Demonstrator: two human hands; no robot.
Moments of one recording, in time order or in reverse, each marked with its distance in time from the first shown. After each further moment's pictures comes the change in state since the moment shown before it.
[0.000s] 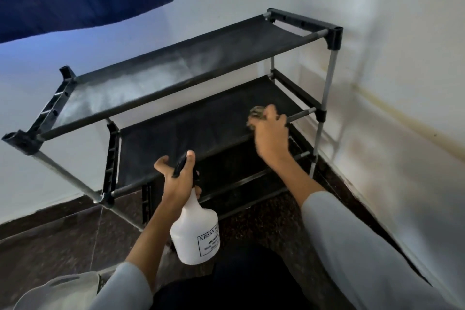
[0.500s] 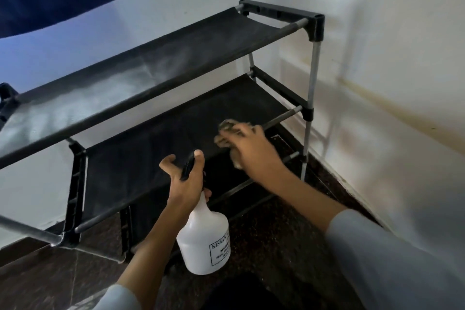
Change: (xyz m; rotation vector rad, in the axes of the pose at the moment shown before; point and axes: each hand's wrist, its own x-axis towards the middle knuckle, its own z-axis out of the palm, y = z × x) left_hand 0.024 0.017 0.061 0.088 -0.113 -0.009; right_hand -0.006 0.019 0.000 0.087 -0.155 -0.256
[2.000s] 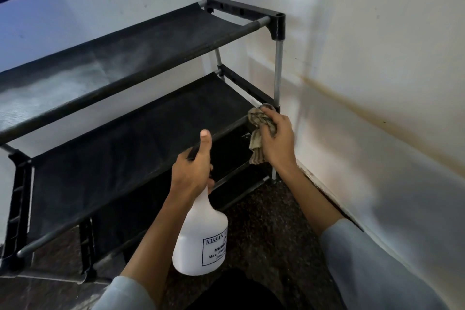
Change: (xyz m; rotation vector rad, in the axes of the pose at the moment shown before) left_hand -0.008 0.029 0.058 0.135 -0.127 0.049; right_hand -0.031 0.060 -0.030 0.629 0.554 0.504
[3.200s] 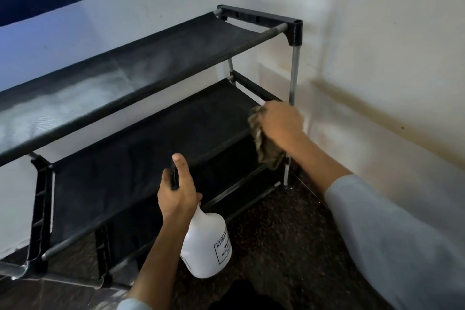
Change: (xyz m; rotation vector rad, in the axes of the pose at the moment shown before) left_hand 0.008 -0.047 -0.033 -0.169 0.307 -0.057; right_hand 0.052 -0.043 0.024 -0.964 -0.228 -0.021
